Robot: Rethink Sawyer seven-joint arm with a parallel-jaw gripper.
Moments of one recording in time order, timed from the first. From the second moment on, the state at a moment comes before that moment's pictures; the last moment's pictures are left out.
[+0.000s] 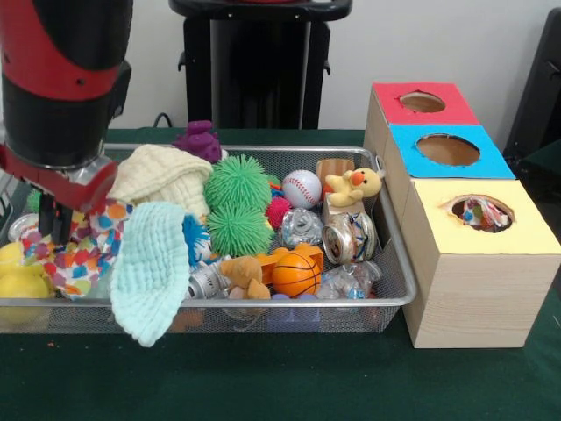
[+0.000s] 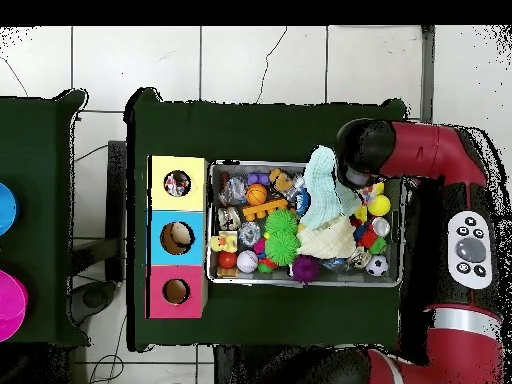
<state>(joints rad) -0.49 -0.44 0.17 0.98 -0.52 1.06 2.00</state>
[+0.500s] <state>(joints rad) -0.45 -0.57 0.17 0.98 -0.51 1.06 2.00</state>
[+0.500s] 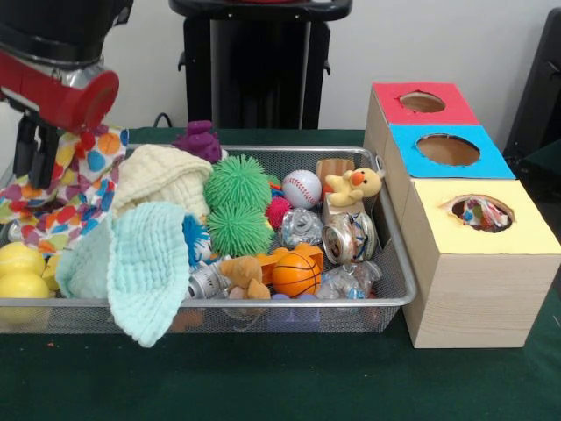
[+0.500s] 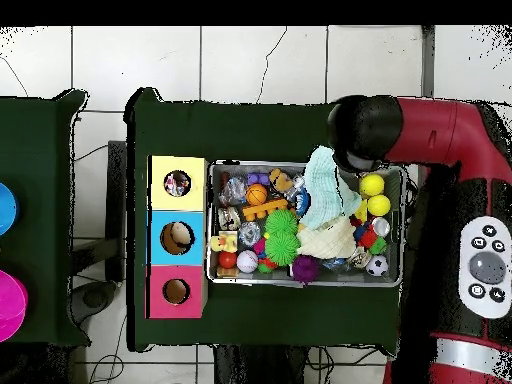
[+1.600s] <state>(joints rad) -0.36 -0.60 0.17 0.98 -0.32 1.10 2.00</state>
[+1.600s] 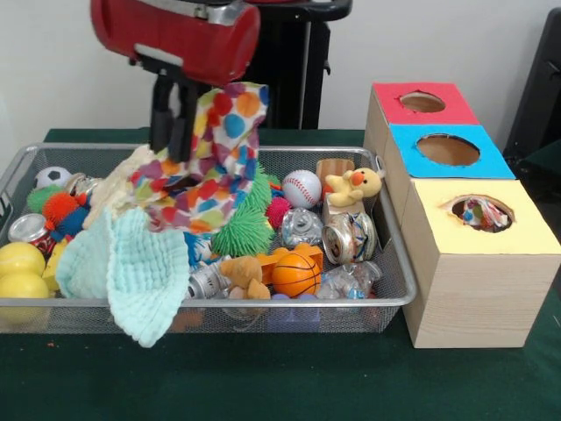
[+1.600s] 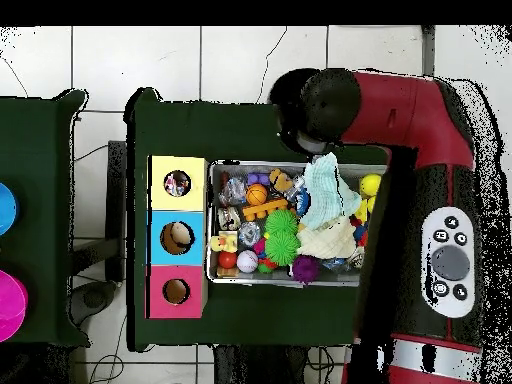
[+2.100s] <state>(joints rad) -0.29 -0.61 0.16 0.99 -0.21 1.13 2.00</state>
